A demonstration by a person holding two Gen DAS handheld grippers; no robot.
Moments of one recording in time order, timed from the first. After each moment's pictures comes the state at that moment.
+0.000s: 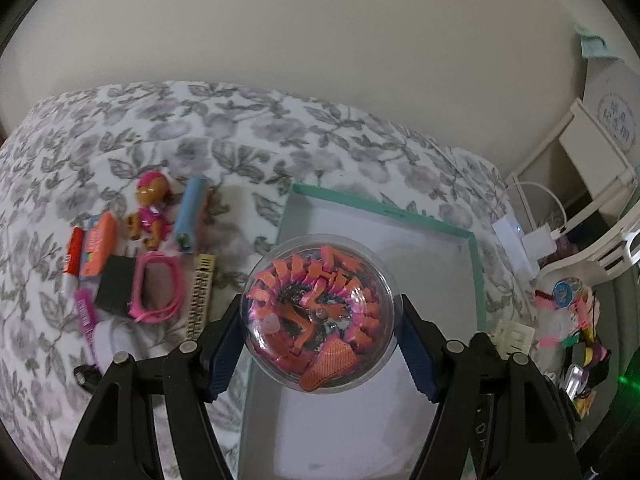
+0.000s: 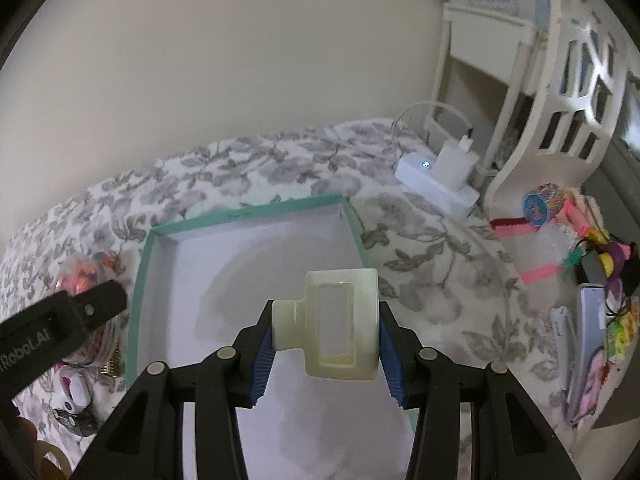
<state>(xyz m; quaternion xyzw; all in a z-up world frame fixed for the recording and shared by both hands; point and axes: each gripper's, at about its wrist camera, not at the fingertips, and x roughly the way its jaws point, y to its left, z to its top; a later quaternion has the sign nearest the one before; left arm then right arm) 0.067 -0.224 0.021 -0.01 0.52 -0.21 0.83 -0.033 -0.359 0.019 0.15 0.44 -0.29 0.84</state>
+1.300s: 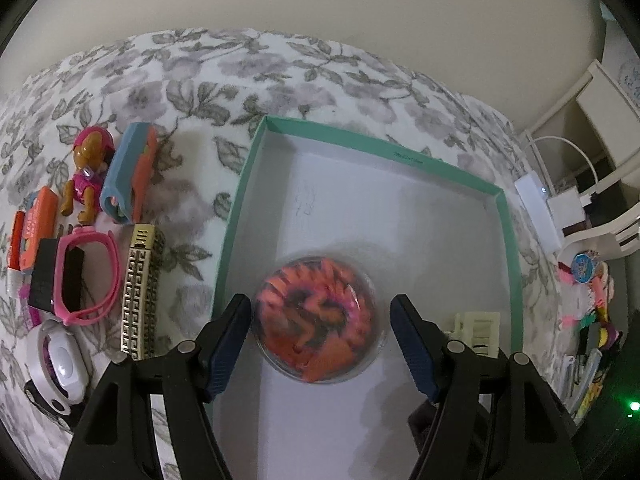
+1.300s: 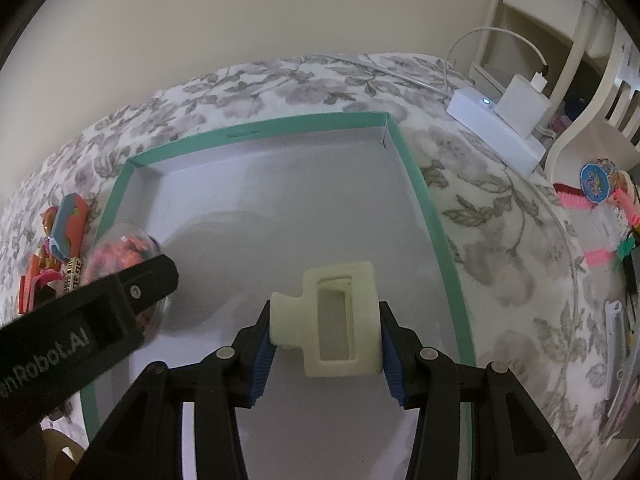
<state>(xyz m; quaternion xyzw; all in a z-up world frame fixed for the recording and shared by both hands) 0.082 -0.253 -0.041 0.01 0.58 -0.22 0.78 -0.008 -0.366 -0.052 0.15 0.51 -0.23 0.81</state>
